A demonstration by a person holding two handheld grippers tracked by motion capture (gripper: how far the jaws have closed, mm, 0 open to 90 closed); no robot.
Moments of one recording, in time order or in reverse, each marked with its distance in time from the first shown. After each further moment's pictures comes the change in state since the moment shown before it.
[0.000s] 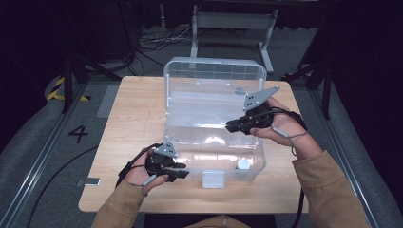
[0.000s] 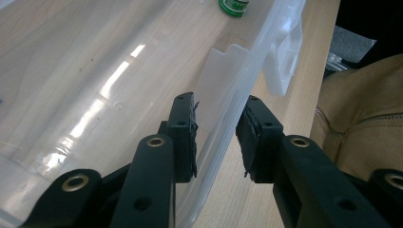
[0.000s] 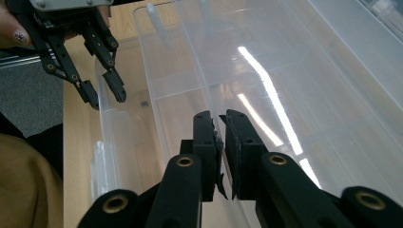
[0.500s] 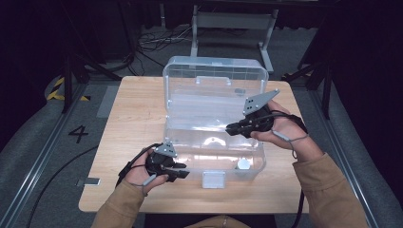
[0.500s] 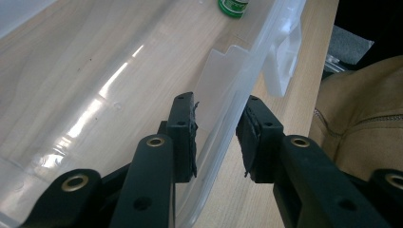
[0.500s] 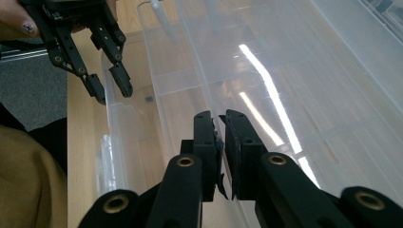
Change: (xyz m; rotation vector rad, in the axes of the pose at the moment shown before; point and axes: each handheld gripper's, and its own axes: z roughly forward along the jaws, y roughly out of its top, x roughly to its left) left arm 0.001 0.000 0.001 -0.005 -0.008 -0.007; right arm 0.007 -0.002 0.000 0.009 0.005 -0.016
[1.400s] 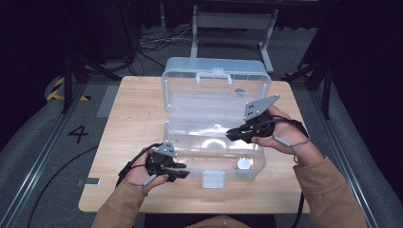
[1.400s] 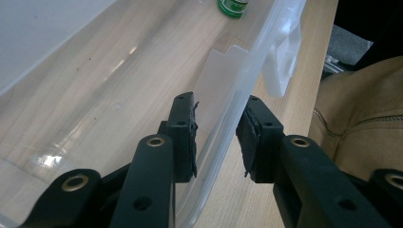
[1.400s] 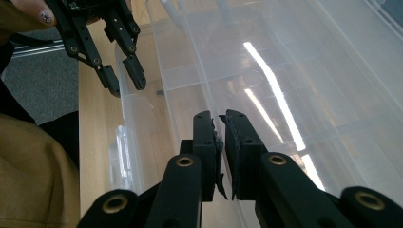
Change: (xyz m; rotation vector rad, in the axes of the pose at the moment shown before) left arm 0.000 0.000 0.001 -0.004 -0.004 -0.005; right arm 0.011 -0.007 0.001 0.009 0.022 -0.007
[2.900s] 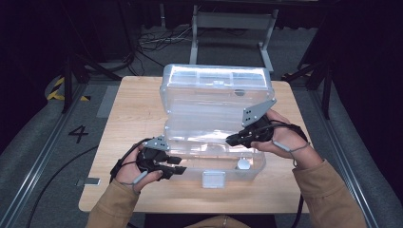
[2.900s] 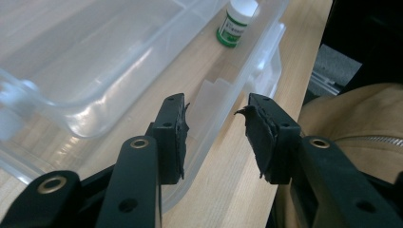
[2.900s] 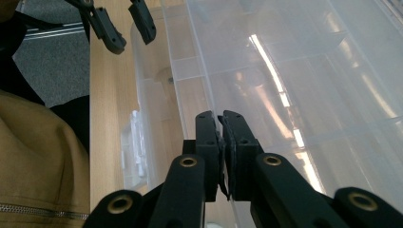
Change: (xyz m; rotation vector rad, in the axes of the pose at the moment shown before) left arm -0.007 0.012 -0.038 -0.074 0.012 -0.049; right arm 0.008 -0.002 0.004 0.041 0.038 -0.034
